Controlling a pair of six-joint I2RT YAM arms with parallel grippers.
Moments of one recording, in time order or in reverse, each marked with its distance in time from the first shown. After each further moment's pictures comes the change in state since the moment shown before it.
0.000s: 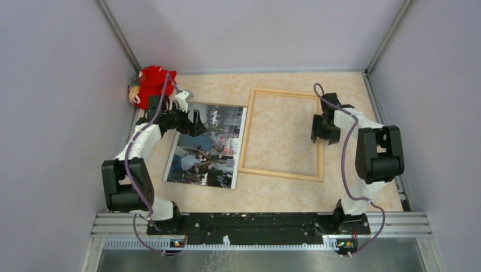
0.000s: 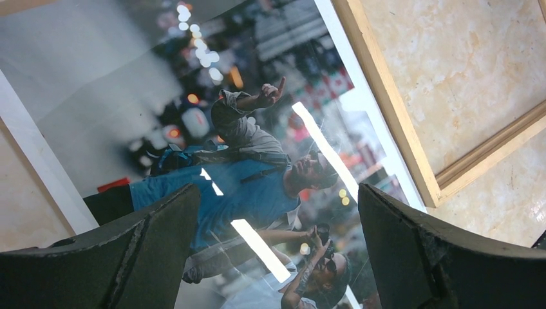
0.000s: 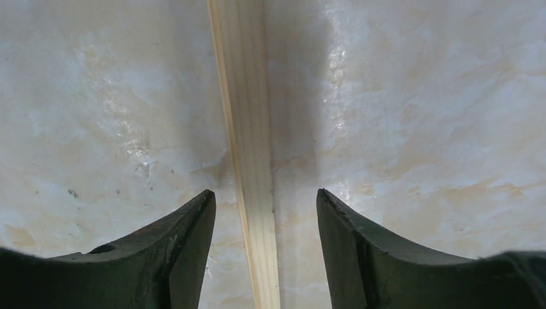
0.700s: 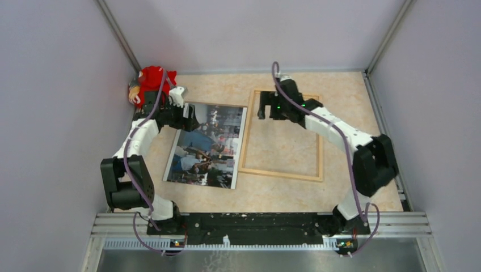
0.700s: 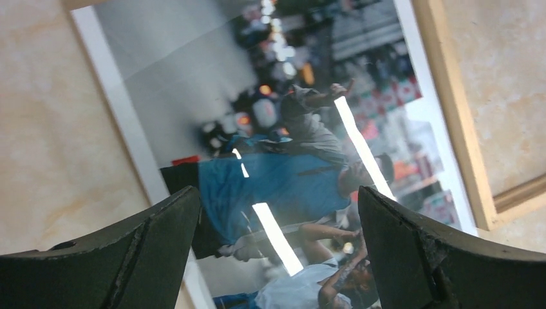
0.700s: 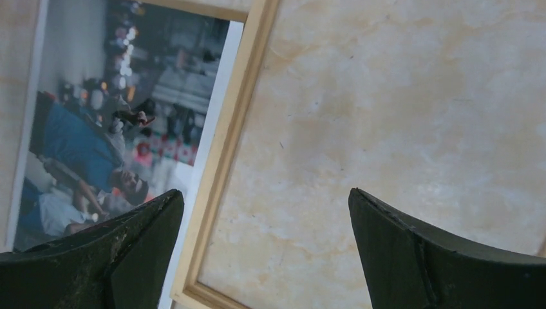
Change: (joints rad) left arm 0.019 0.028 0.075 -0.054 -0.158 0.010; right arm 0.423 -0.162 0.190 0.252 -0.049 0.171
